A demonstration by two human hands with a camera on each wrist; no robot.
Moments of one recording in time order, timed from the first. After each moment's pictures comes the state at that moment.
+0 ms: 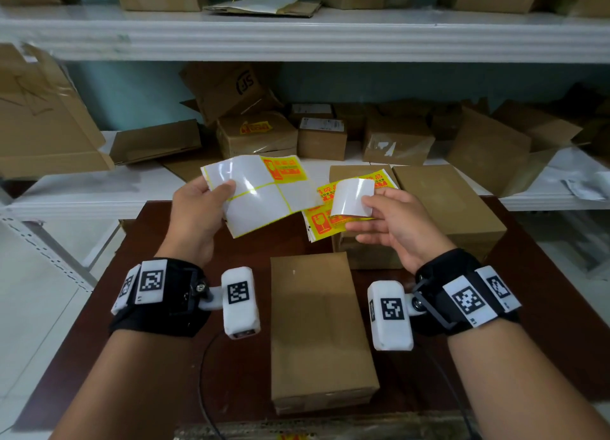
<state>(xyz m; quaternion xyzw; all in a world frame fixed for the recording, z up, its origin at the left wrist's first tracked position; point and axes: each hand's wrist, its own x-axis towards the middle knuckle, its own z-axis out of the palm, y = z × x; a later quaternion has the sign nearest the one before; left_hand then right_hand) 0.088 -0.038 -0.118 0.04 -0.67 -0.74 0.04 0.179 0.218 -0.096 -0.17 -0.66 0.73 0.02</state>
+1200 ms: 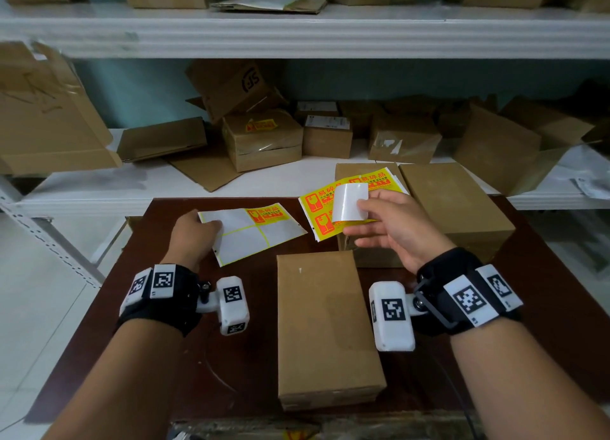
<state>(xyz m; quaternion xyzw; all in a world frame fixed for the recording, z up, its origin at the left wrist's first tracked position) 0.048 -0.093 -0.190 0.15 -0.84 -0.52 -0.02 0.175 0.211 -0.101 -0.16 -0.69 0.71 -0.01</state>
